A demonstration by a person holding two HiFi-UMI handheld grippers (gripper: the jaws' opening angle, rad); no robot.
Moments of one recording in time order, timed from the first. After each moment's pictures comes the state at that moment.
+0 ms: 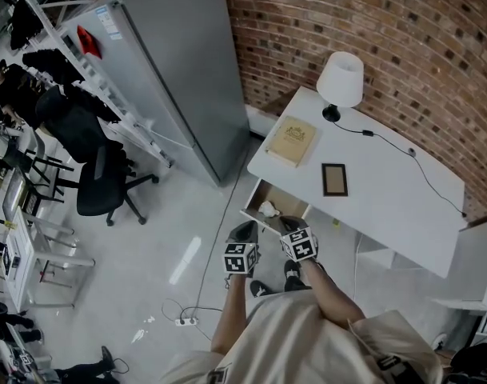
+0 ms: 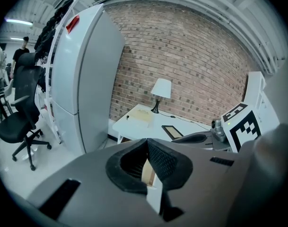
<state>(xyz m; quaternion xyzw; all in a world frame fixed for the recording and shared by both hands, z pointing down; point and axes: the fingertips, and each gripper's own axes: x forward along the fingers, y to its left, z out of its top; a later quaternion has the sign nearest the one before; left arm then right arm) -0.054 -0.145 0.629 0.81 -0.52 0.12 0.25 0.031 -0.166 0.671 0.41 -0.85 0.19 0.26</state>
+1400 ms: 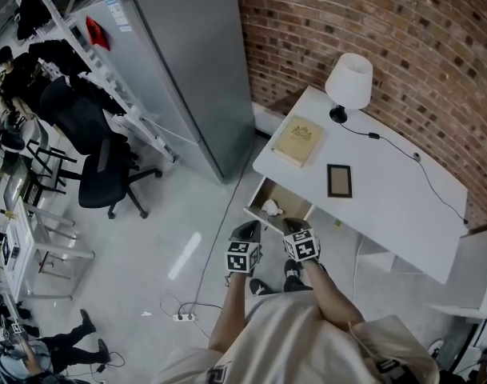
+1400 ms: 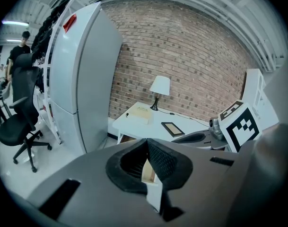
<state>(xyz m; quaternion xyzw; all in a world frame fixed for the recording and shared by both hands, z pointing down) -0.057 -0.141 0.638 0.81 -0.51 0.14 0.25 0.031 -0.160 0.686 0.41 -0.84 0.22 0.28</state>
